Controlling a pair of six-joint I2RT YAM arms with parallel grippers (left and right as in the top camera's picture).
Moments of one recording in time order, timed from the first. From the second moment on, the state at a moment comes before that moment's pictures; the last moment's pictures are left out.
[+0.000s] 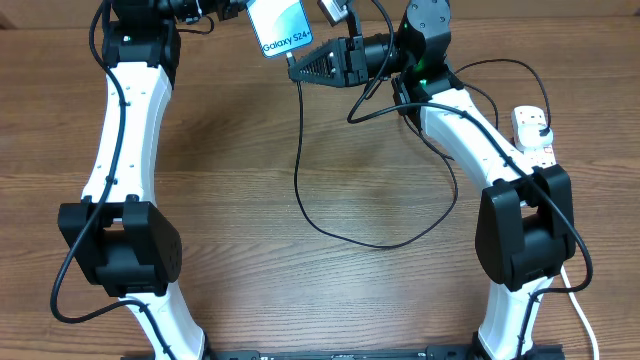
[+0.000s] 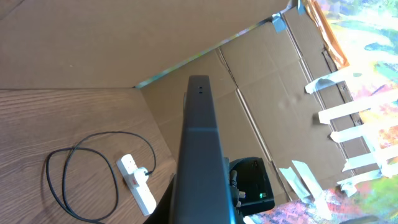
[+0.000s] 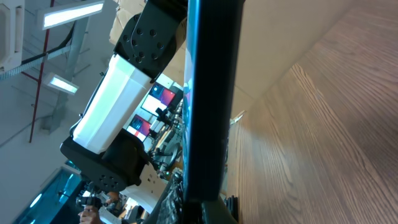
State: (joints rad) left arm -0.01 2.02 1.96 0.07 1.20 -1.09; right arm 0.33 2.06 1.66 0.62 -1.44 1.14
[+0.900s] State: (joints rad) left arm -0.01 2.02 1.96 0.07 1.21 -1.09; right arm 0.33 2.06 1.66 0.62 -1.44 1.14
